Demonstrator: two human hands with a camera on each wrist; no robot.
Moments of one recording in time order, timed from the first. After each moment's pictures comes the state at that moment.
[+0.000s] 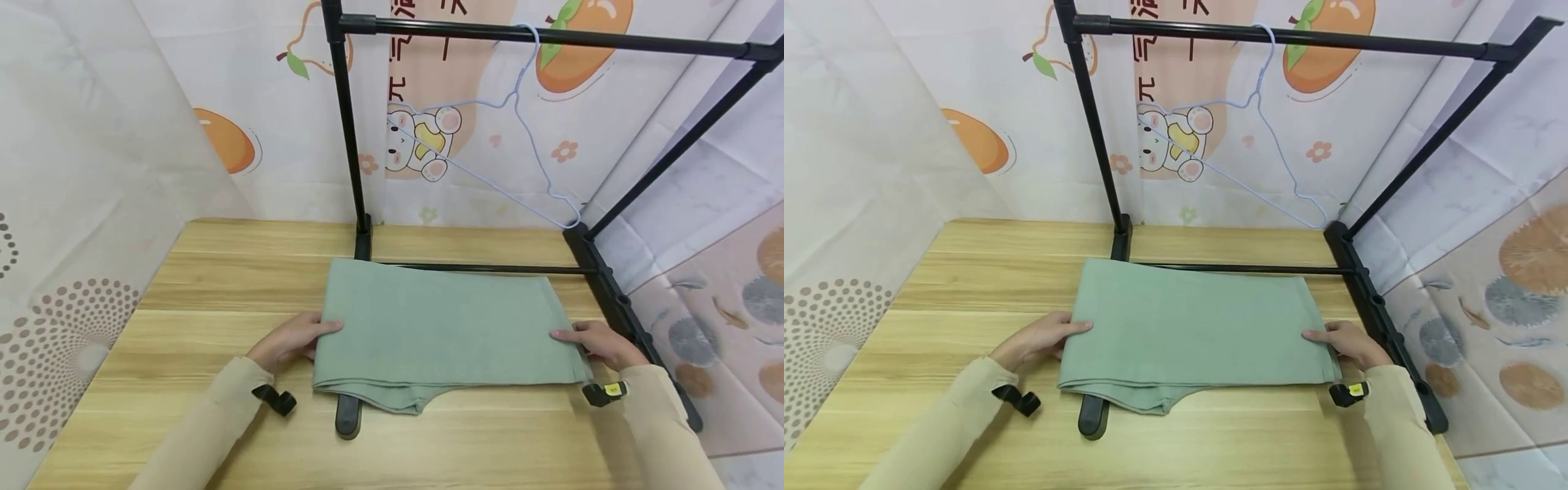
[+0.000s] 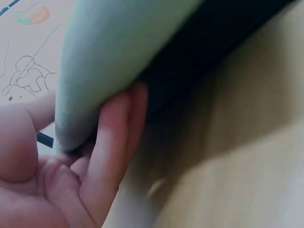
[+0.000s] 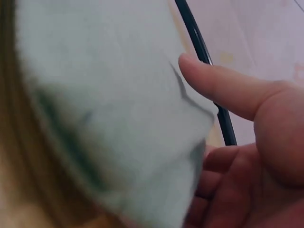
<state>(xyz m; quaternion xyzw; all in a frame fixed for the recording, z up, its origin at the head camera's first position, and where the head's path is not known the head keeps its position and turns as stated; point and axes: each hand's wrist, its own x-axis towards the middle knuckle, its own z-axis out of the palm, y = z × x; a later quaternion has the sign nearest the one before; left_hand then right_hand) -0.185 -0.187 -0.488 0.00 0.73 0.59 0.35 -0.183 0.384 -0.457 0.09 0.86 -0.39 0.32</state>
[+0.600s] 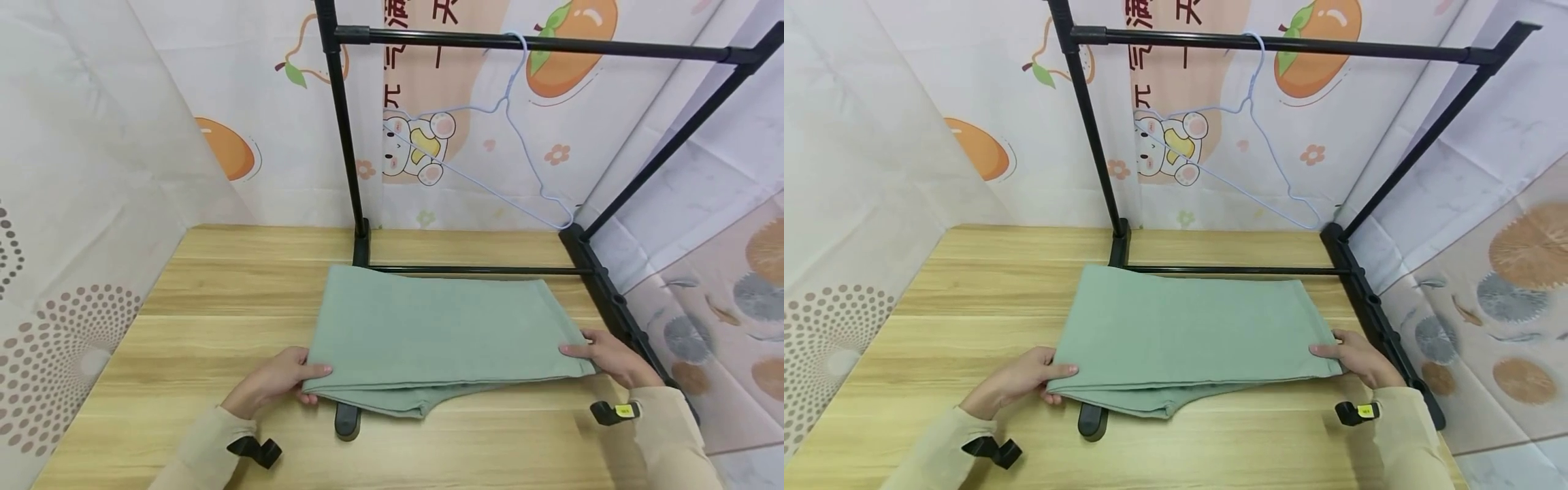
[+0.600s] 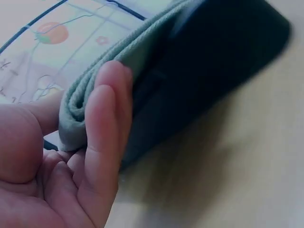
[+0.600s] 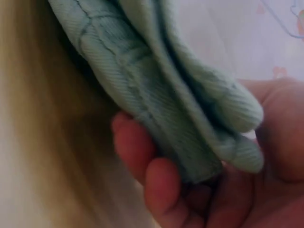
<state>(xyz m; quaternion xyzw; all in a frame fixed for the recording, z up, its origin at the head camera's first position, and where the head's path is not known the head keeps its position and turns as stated) -0.121 -0.194 -0.476 0.05 0.70 0.61 0.36 -0.150 0.388 -0.455 0.05 0.86 -0.43 0.27</state>
